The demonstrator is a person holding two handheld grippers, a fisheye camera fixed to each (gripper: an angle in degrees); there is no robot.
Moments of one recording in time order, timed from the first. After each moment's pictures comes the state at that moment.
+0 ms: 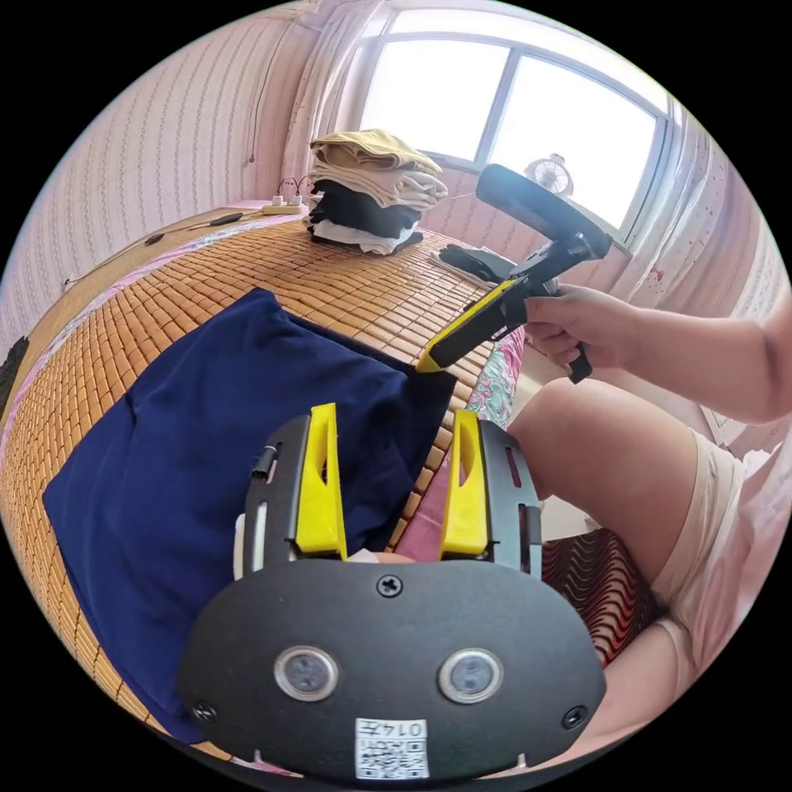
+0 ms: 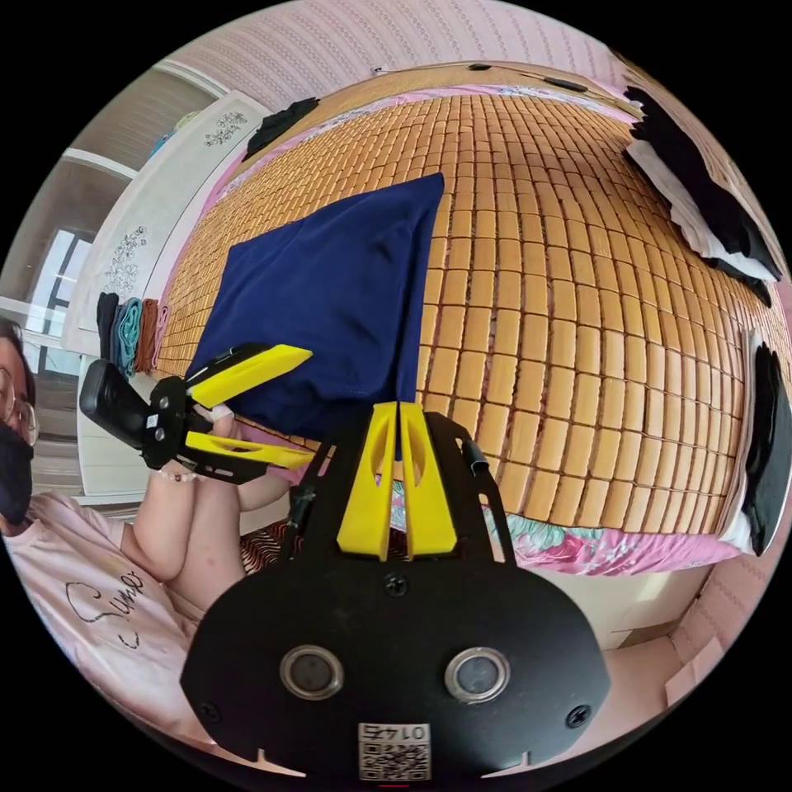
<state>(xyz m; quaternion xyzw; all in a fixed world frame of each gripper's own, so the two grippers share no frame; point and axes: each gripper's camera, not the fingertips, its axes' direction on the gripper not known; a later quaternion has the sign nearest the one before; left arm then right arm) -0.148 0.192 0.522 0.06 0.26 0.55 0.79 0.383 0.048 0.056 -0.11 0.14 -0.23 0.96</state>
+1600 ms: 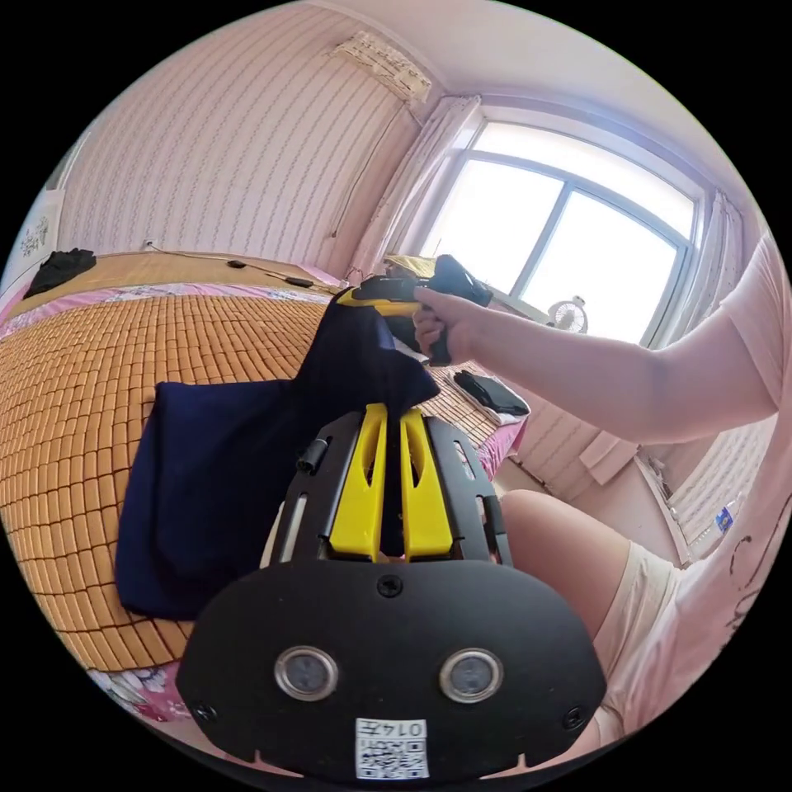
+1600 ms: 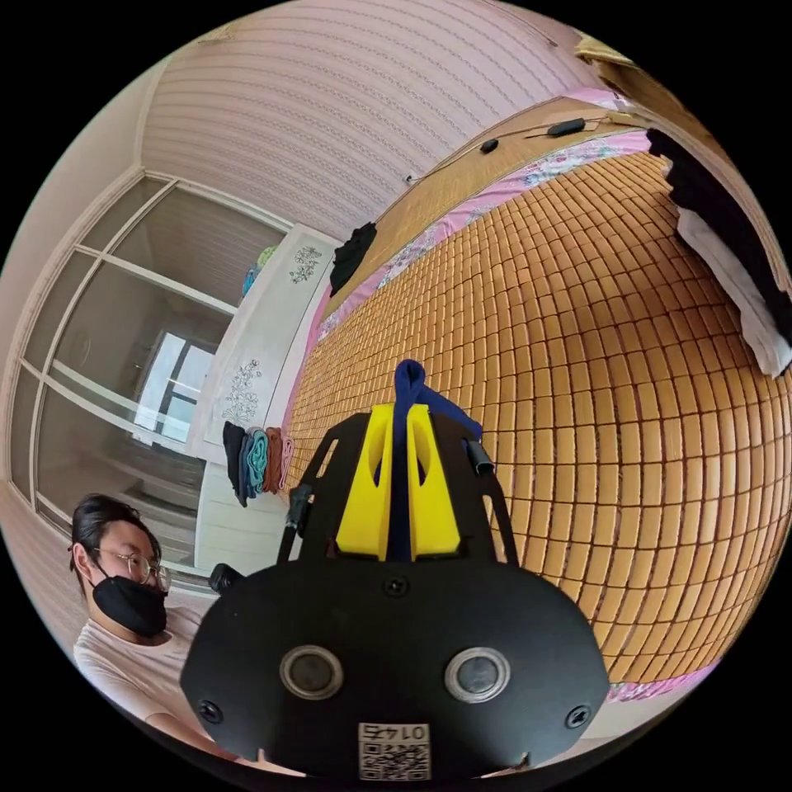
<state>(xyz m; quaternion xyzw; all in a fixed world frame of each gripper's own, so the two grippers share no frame) -0.296 0.138 0.410 0.17 0.36 0.35 0.85 0.400 -0.061 0.006 0.01 -0.12 -0.18 0.98</state>
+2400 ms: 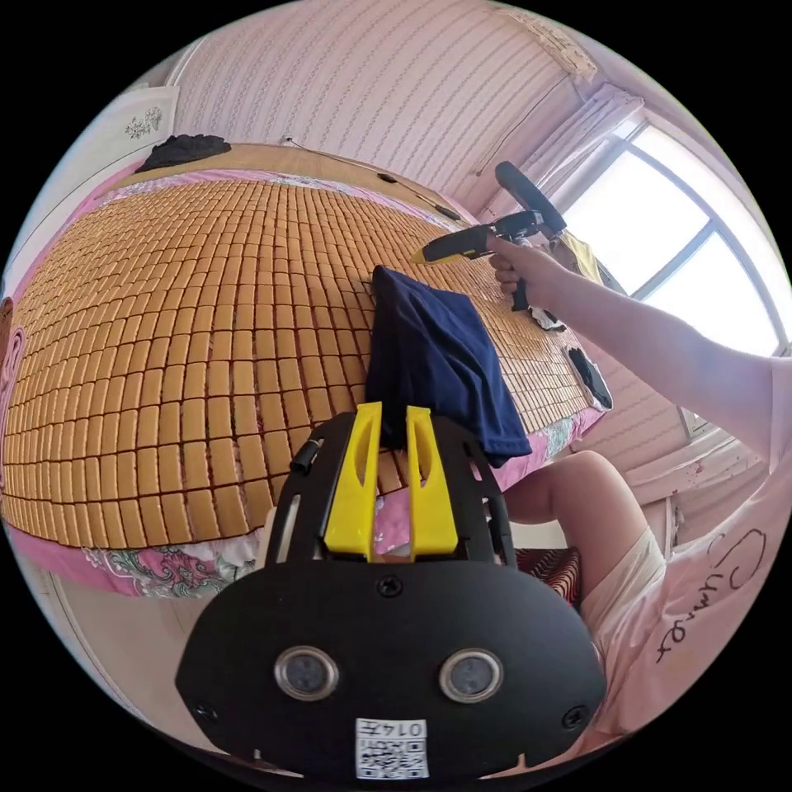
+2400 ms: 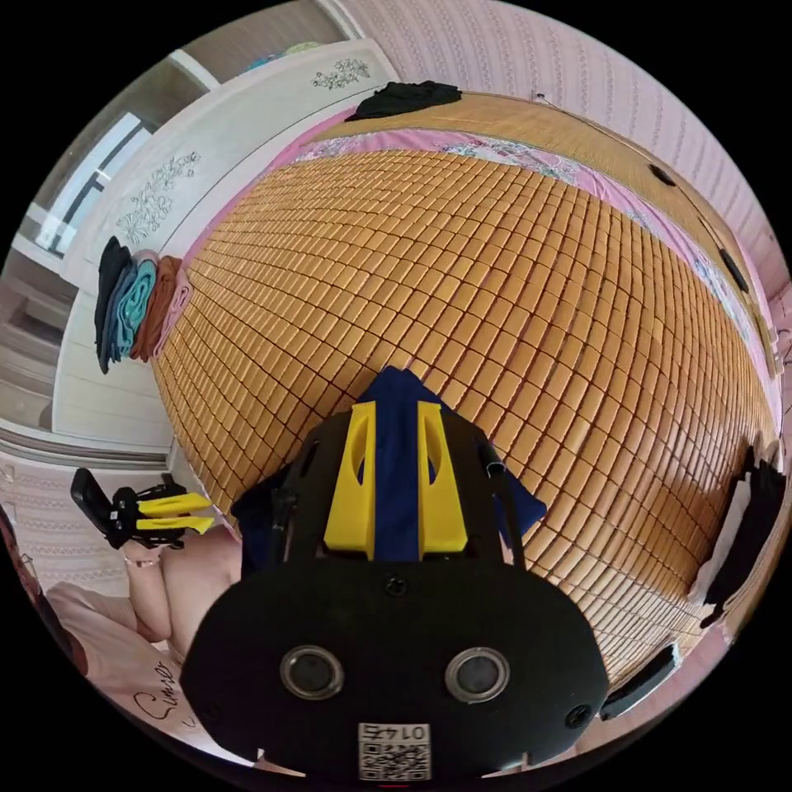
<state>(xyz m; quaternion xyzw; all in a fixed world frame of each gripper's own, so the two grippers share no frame) -0.477 0.020 0.405 0.03 0.23 0.24 0.94 -0.017 -0.067 0.220 -0.14 0.16 -0.41 0.88</state>
